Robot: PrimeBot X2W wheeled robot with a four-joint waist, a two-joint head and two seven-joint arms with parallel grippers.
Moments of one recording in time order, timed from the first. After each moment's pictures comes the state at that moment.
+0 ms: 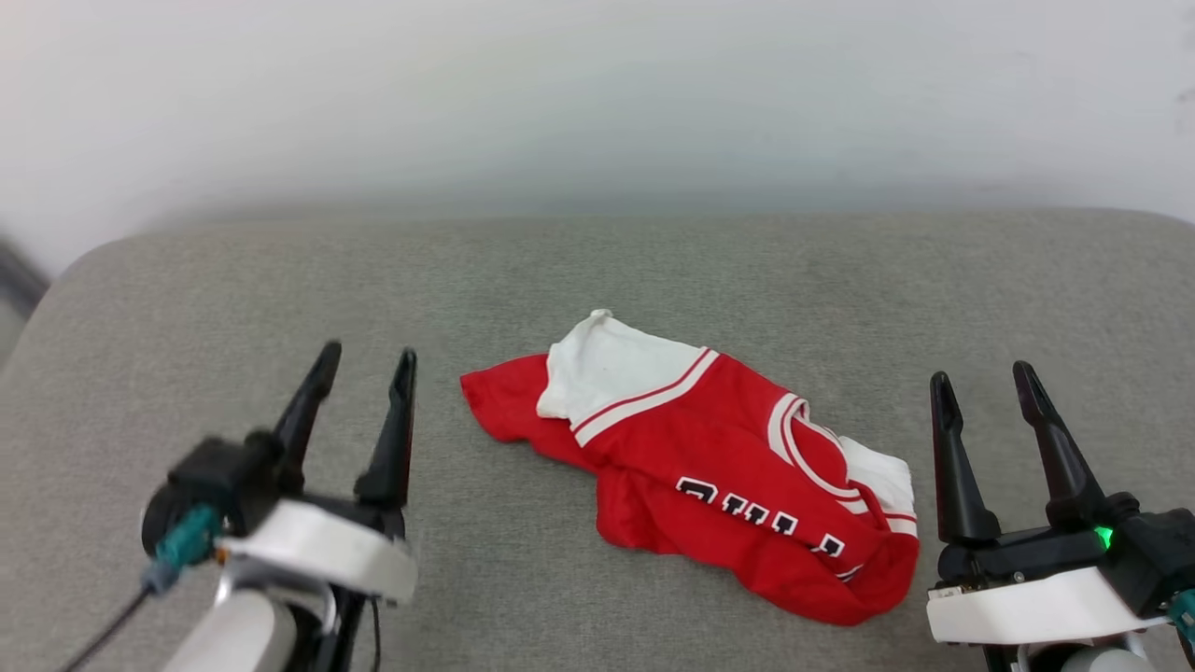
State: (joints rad) left arm -0.26 0.48 -0.46 0.03 -0.66 0.13 -0.26; right arm 0.00 -0.05 0.03 -0.09 0.13 0.13 -0.26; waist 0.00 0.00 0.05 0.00
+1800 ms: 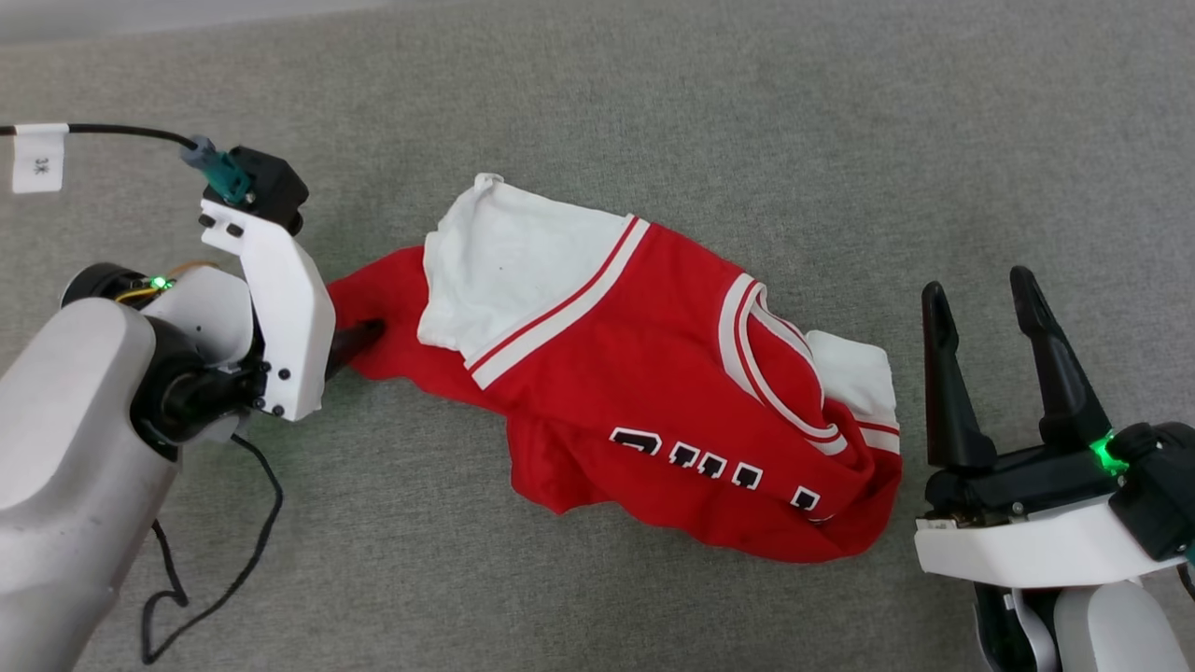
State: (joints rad) left arm -0.76 0.63 -0.57 0.29 -0.86 -0.13 0.83; right arm -0.12 -0.05 0.08 -0.14 0.17 0.13 -0.26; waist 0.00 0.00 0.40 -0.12
